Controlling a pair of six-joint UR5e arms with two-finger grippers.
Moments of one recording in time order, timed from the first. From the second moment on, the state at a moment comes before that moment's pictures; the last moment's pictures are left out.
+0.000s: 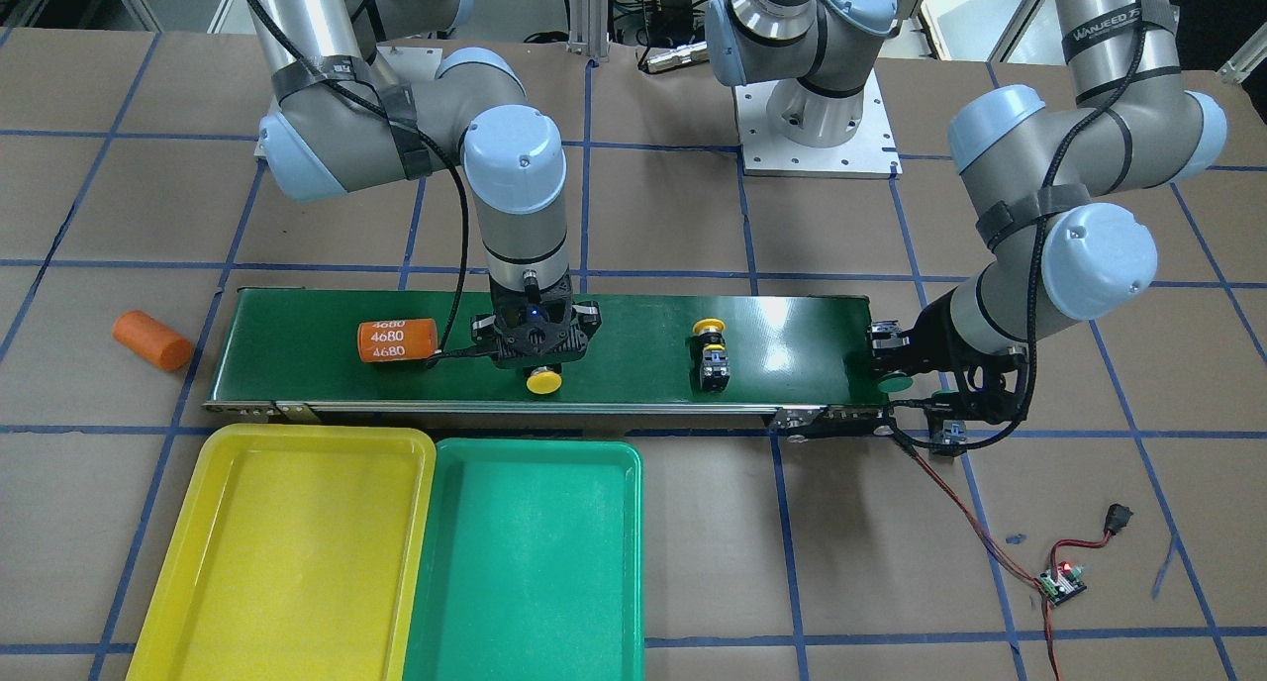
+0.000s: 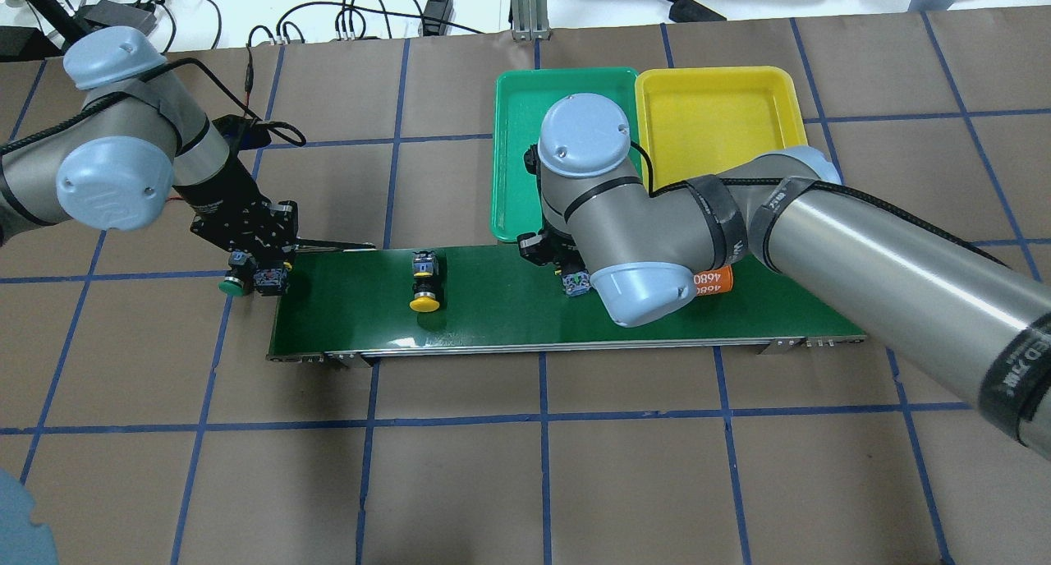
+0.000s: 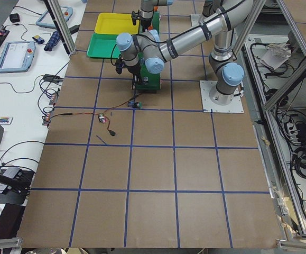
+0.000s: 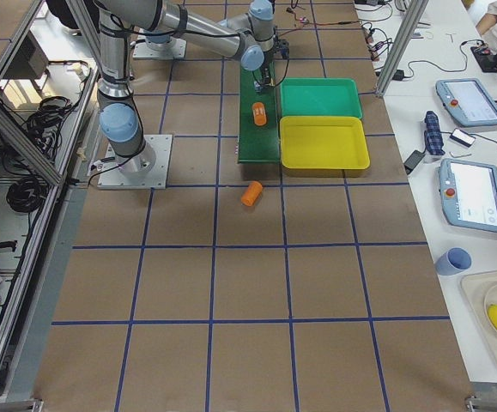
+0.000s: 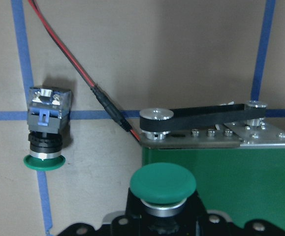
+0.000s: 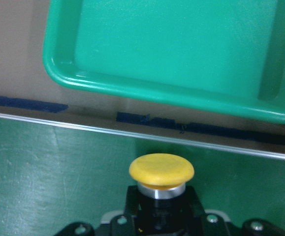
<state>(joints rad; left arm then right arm) -1.34 -1.83 -1.81 -1.28 1.53 0.23 1.92 -1.25 1.82 -2.27 -1.60 0.19</state>
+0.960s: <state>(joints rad) -1.36 -1.81 -1.82 -1.26 1.51 0.23 1.66 -1.24 1.60 -2.00 -1.61 -0.23</state>
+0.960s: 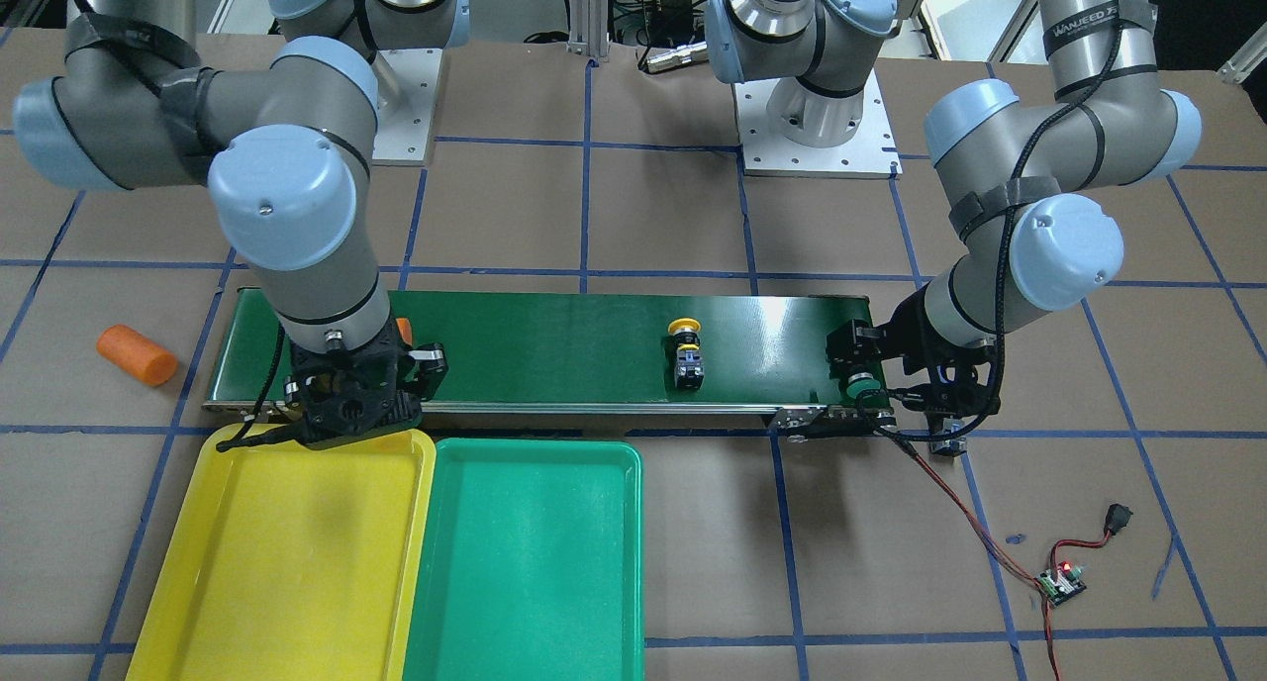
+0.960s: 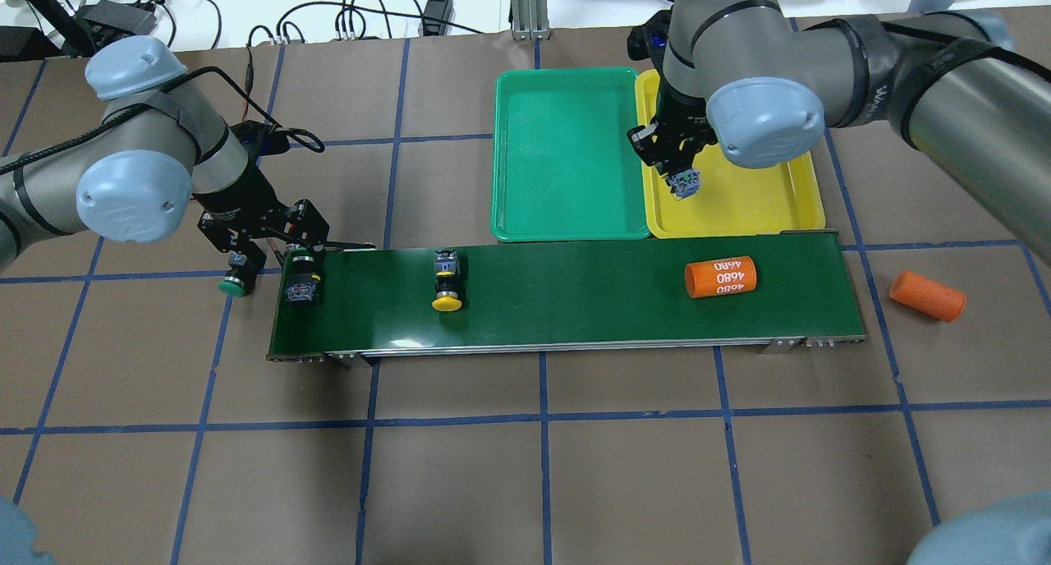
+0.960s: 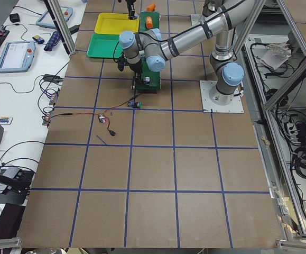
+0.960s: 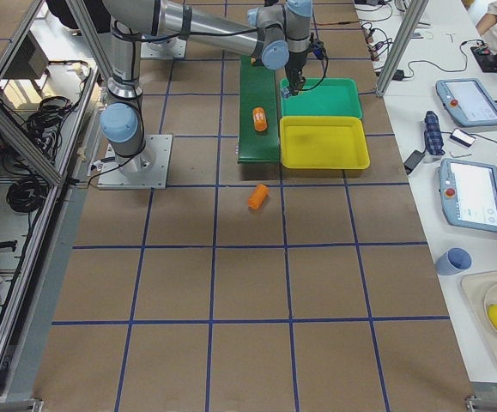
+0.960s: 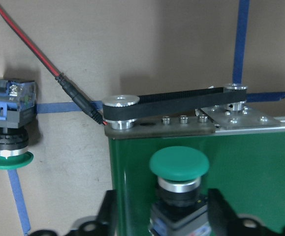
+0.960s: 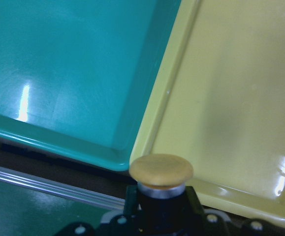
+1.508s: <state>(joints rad) -1.28 -1.81 -1.73 -1.25 1.59 0.29 1.58 -1.13 1.58 -2.12 -1.61 -0.35</state>
